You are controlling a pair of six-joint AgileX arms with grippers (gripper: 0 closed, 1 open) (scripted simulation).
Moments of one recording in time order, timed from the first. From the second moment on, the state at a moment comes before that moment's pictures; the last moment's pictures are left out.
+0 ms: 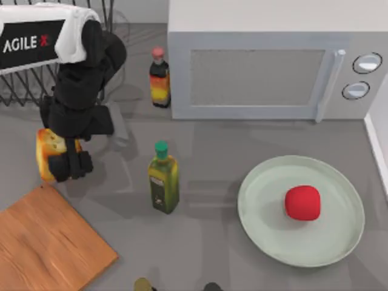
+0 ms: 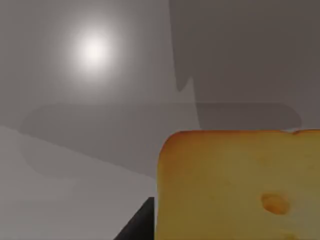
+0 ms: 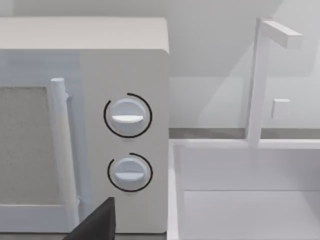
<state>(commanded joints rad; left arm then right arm) -0.32 2.18 1.60 -1.21 -0.32 0.92 0.00 0.00 0.00 0.00 0.00 0.00</state>
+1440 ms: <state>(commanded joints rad) -0.23 1.92 1.50 -1.36 -0.24 0.20 0.00 0.00 0.00 0.00 0.00 0.00</state>
